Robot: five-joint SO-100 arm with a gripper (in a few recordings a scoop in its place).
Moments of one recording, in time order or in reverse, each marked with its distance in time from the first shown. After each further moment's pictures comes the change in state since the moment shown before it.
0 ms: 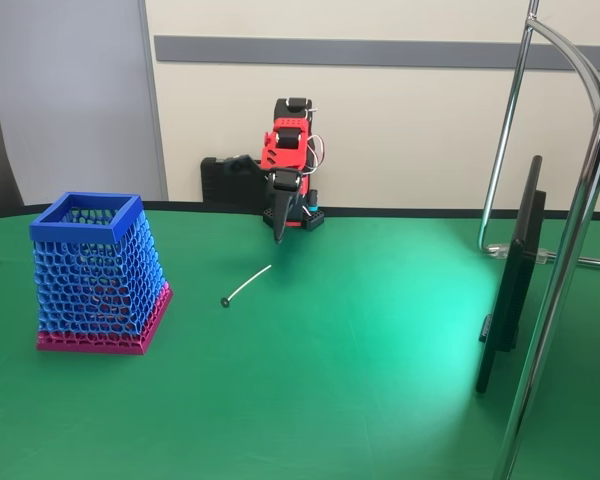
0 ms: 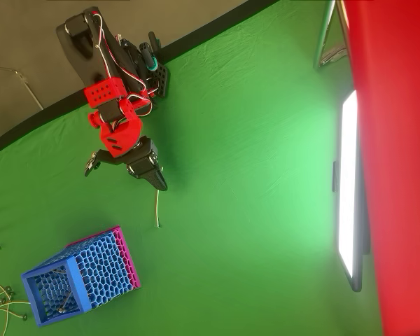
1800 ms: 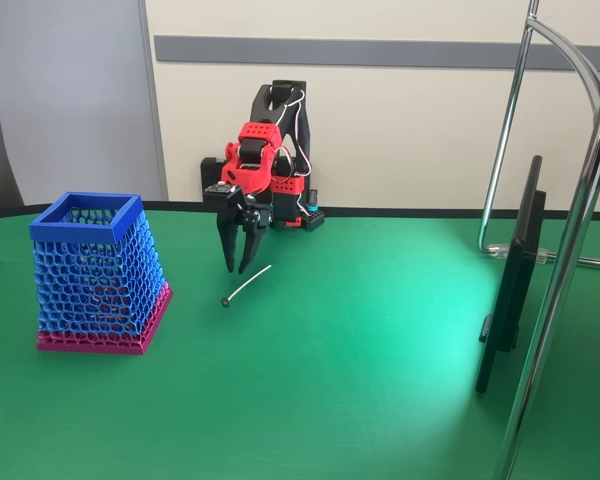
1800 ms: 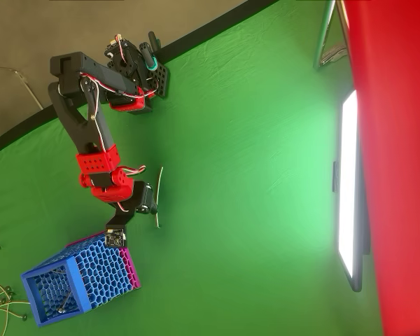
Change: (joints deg) arm 13.6 -54.0 -42.0 14.2 -72.2
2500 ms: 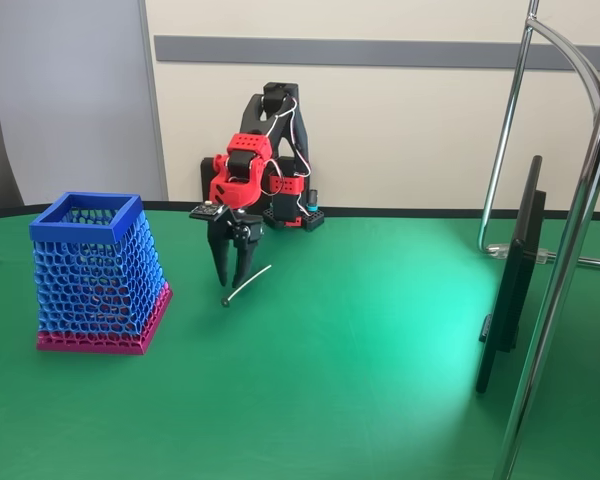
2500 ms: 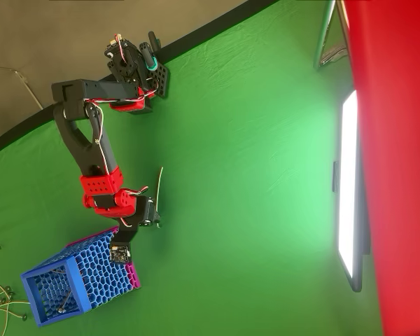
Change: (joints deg) arm 1.1 -14.2 -13.7 4.3 -0.3
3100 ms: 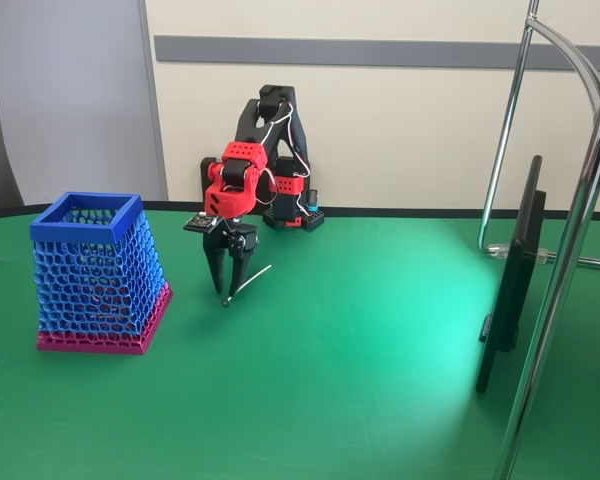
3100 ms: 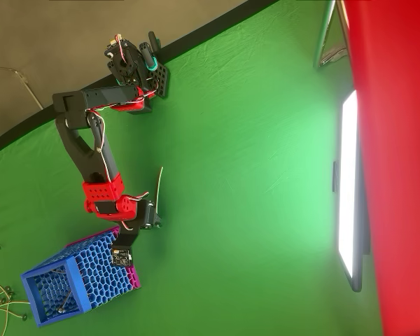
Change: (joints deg) arm 0.8 -5.5 -2.9 -1.7 -0.5
